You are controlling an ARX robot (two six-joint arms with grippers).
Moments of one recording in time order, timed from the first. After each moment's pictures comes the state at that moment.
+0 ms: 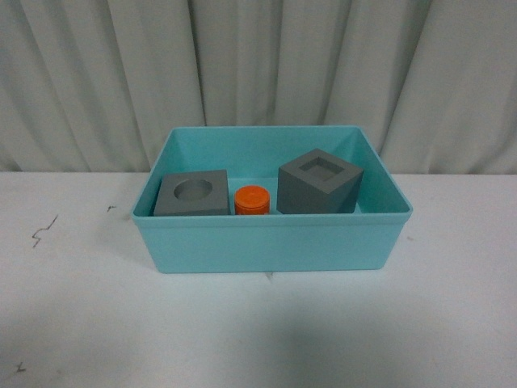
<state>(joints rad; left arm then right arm) 0.00 0.01 0.01 0.00 0.00 -0.01 0.00 0.44 0.01 0.44 0.00 0.00</state>
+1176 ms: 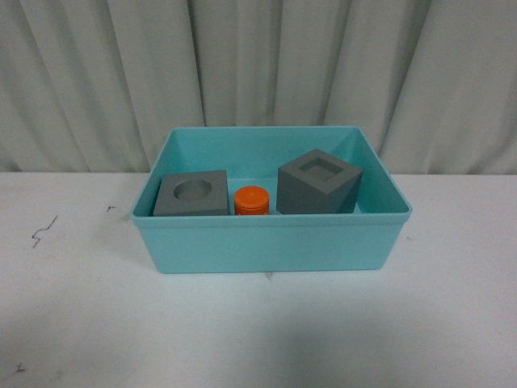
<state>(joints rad) 0.00 0.01 0.01 0.00 0.00 -0.01 0.00 0.01 0.01 -0.01 0.00 0.00</state>
